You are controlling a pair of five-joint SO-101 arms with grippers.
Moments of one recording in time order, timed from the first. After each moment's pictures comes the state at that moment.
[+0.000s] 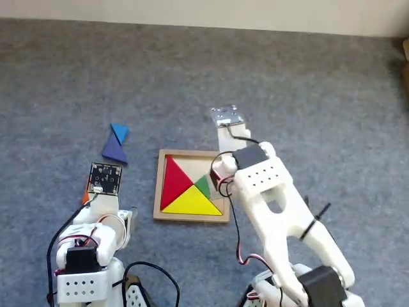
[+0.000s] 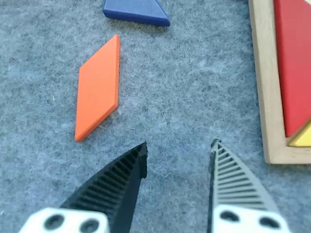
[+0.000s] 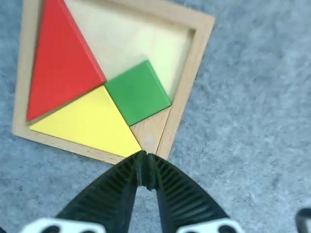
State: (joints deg) left arm -10.9 -101.5 96.0 70.9 -5.1; right arm -30.5 -20.1 33.4 71.1 -6.2
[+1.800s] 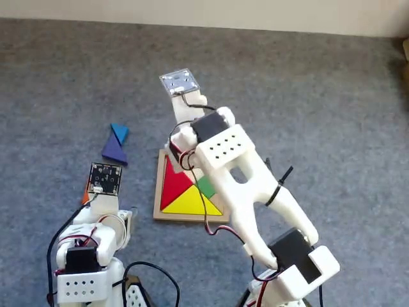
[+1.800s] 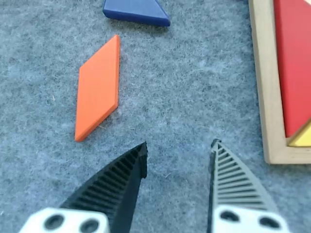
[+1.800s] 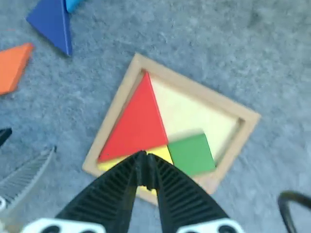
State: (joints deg) left arm -10.9 -101.5 96.0 70.9 -5.1; right arm -39.1 0.0 -1.1 83.2 -5.9
